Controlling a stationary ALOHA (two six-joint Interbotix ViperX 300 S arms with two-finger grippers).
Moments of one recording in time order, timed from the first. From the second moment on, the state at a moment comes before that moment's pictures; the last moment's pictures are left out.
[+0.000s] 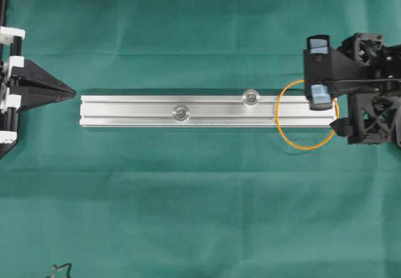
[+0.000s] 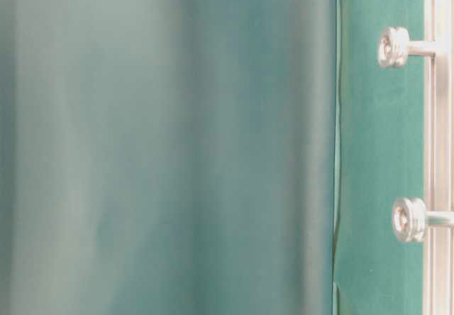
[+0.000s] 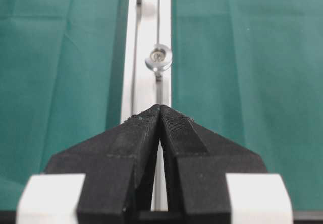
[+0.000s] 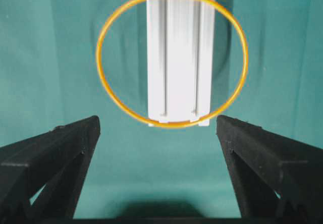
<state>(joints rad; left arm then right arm) 0.00 -0.98 1.02 0.03 0.39 -0.01 0.00 -0.43 0.59 -0.02 1.14 0.19</state>
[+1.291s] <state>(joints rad) 0.00 -0.98 1.03 0.03 0.40 -0.01 0.04 -0.36 0.68 0.00 0.96 0.19</state>
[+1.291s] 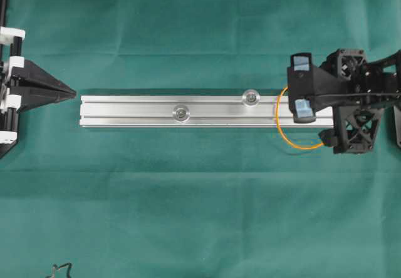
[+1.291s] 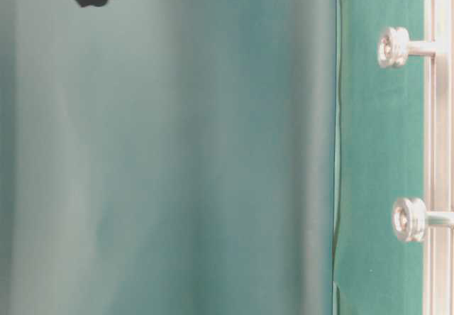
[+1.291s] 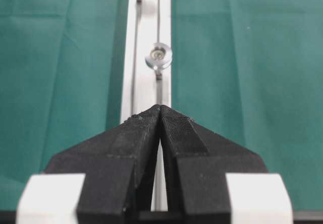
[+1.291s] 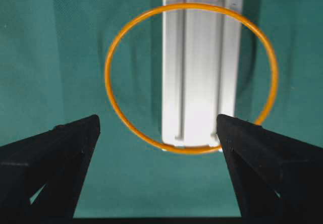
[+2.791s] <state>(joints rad) 0.00 -0.98 1.02 0.03 0.40 -0.01 0.13 -0.12 0.85 0.05 0.56 0.19</state>
